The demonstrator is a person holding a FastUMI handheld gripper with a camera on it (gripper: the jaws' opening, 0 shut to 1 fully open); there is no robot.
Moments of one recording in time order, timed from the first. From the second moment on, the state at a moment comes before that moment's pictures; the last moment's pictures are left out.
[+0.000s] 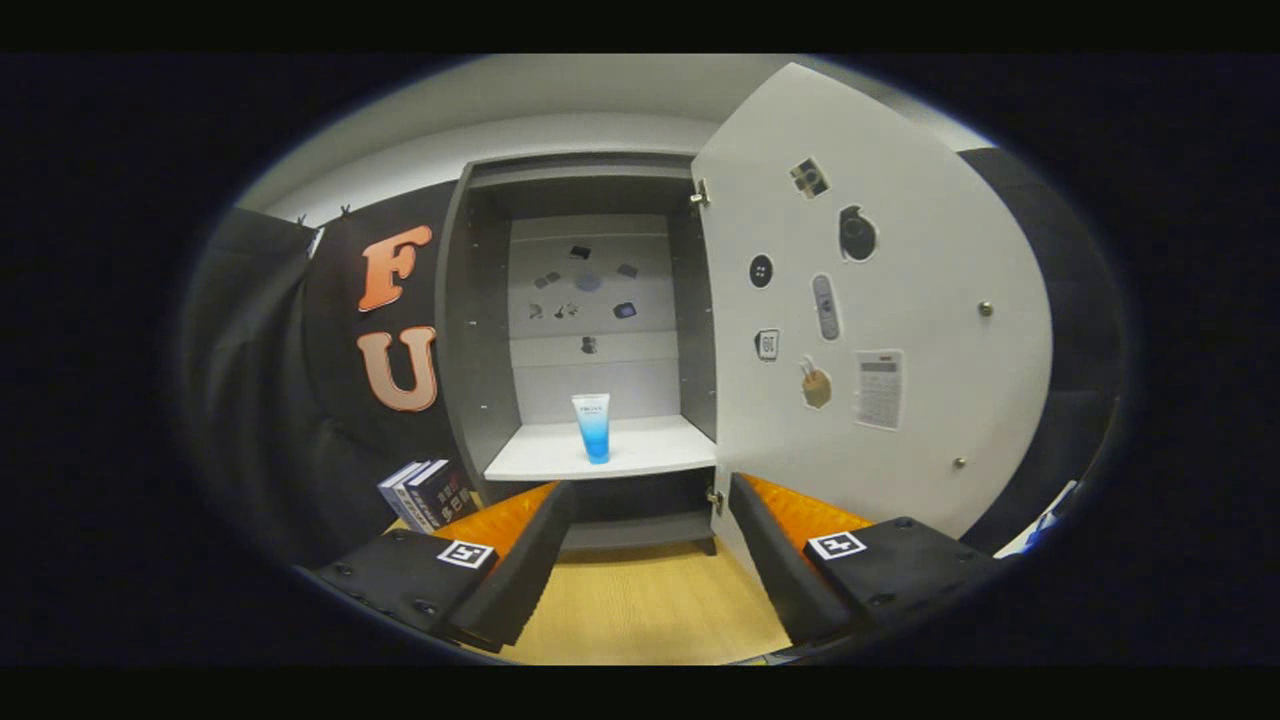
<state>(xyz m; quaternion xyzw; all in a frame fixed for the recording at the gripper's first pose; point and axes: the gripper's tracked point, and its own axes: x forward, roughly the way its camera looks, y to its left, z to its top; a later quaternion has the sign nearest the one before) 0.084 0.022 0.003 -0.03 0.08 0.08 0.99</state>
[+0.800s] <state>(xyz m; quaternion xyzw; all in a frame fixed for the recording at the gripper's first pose) 0.033 -0.198 0.000 -0.05 0.07 0.01 1.00</state>
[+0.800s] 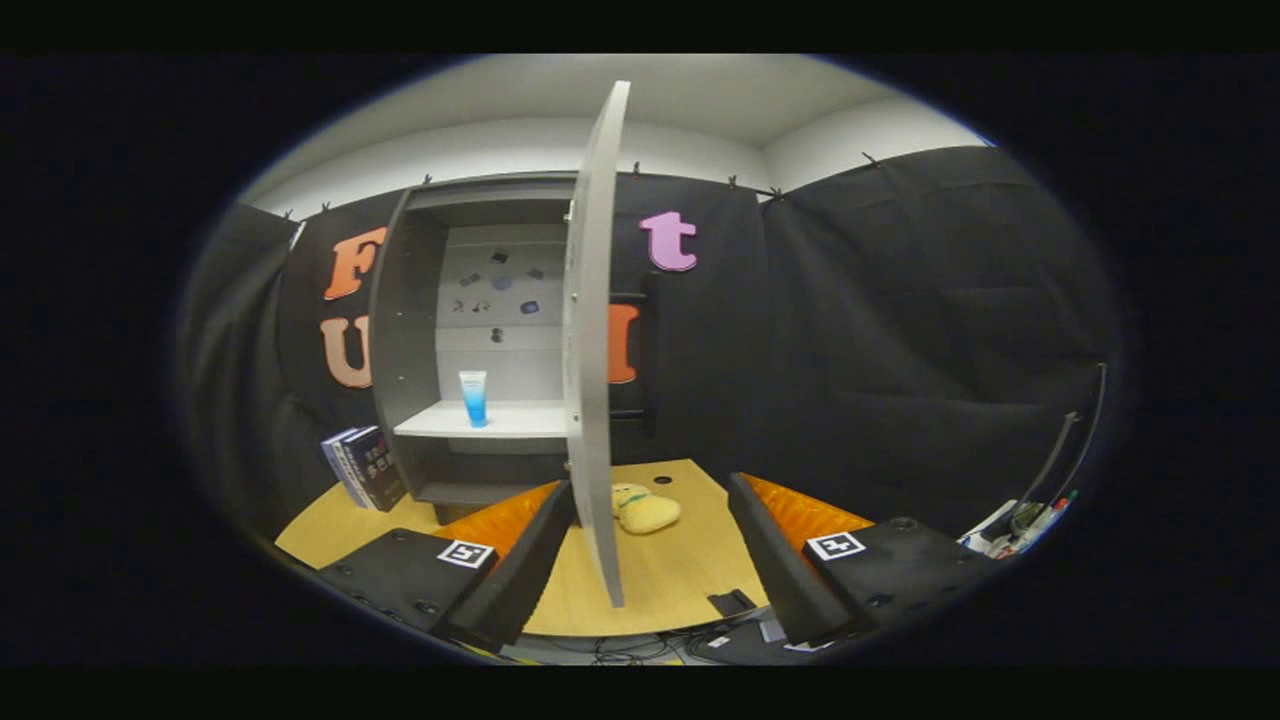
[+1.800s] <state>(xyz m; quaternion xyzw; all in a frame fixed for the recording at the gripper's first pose) 0.072 -0.190 -0.047 -0.01 0.10 0.04 0.99</state>
